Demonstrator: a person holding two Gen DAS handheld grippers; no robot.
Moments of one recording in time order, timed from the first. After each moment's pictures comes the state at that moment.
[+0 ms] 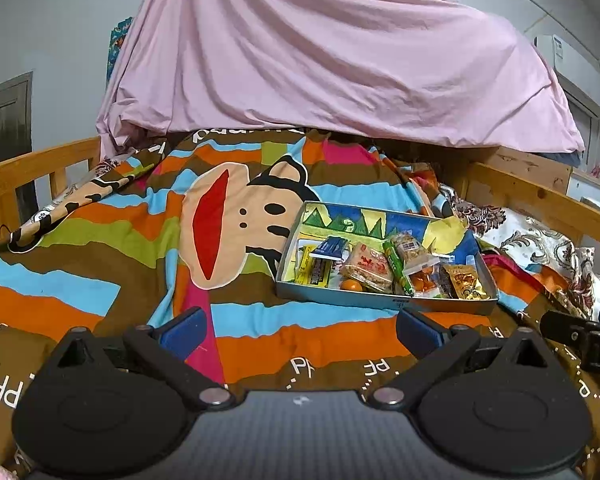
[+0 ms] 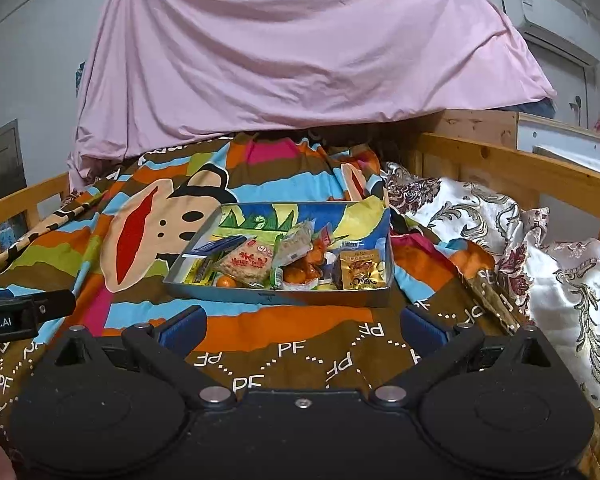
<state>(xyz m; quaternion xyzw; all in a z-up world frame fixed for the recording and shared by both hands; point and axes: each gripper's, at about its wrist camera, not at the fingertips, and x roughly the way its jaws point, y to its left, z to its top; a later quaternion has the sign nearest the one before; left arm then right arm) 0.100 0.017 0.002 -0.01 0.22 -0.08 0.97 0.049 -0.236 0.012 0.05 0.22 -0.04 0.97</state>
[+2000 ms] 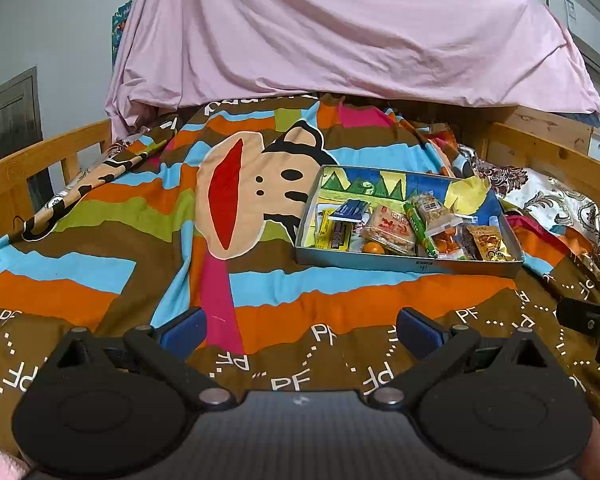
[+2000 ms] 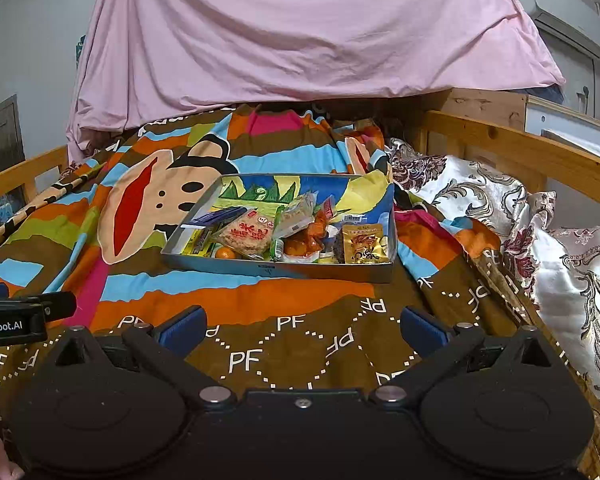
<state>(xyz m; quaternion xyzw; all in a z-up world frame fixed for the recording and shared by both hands) 0.105 0.015 -0.009 0.02 0.27 -0.05 0.96 0.057 -0.234 0.003 0.04 0.25 -0.03 0.97</state>
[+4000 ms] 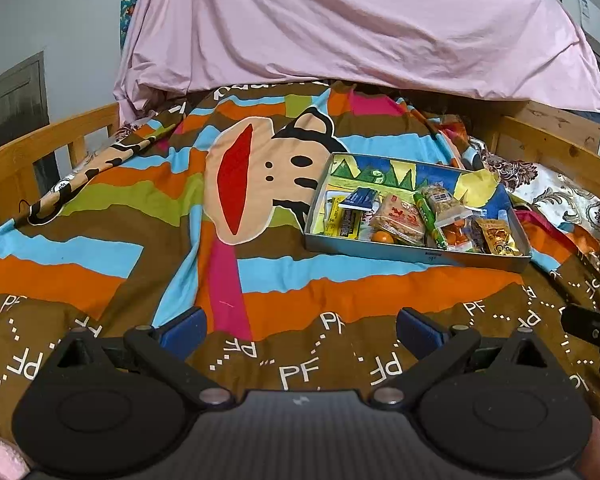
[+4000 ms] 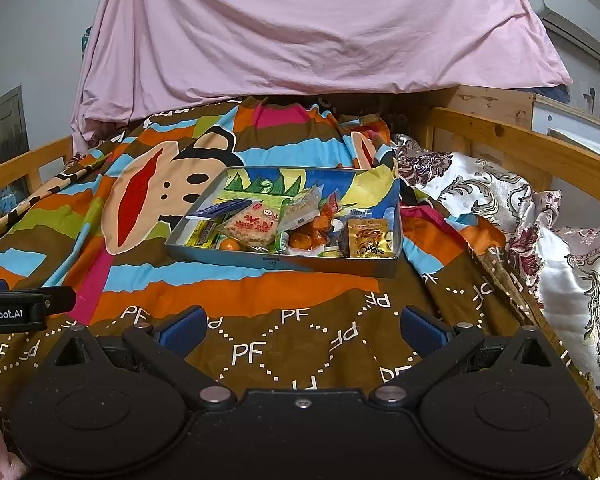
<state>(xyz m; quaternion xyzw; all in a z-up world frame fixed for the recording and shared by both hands) 0.108 0.020 -0.010 0.01 0.29 -0.04 0.96 0.056 -0.230 0.000 0.03 0.26 -0.03 0.96</state>
